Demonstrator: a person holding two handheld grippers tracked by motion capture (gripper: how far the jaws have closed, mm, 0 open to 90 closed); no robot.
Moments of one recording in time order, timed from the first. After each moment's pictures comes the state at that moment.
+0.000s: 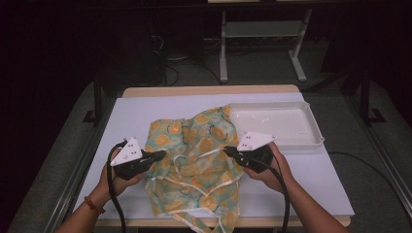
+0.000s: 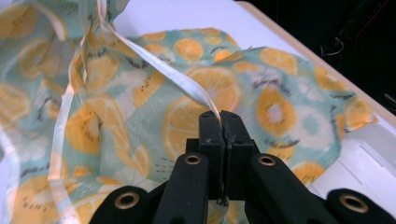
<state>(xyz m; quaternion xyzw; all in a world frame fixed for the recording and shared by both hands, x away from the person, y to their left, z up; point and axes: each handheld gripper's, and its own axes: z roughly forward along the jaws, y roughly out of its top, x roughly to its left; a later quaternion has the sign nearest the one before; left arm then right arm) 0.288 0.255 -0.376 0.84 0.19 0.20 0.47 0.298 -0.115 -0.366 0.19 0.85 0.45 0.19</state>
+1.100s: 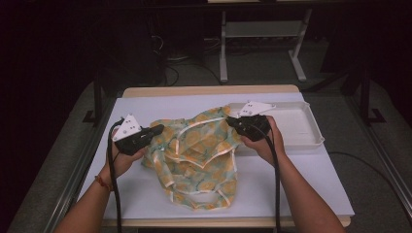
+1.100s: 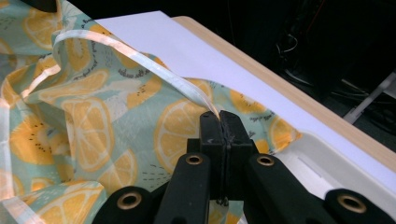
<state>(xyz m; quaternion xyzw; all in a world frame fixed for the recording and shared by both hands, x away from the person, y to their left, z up) 0.344 0.258 -0.365 0.79 0.23 0.26 0.50 0.371 -0.117 -0.353 0.28 0.81 0.46 0.22</state>
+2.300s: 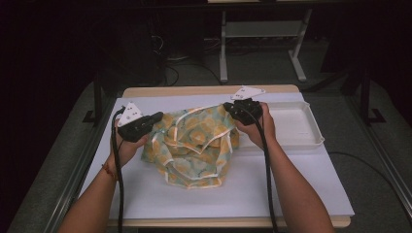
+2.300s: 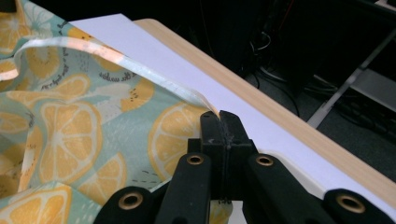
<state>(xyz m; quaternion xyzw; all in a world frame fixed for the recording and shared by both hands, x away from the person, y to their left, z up) 0.376 0.256 -0.360 0.77 0.28 0.28 0.50 0.414 -0.102 -0.345 0.31 0.80 0.44 0.26</state>
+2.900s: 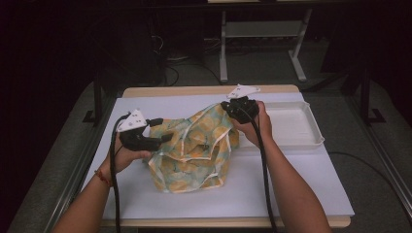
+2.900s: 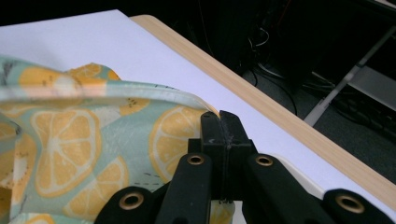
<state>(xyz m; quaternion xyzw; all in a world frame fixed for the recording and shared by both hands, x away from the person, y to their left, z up) 0.354 0.241 -0.359 0.83 0.23 0.18 0.48 0.418 -0.091 -0.343 0.31 0.81 0.43 0.26</state>
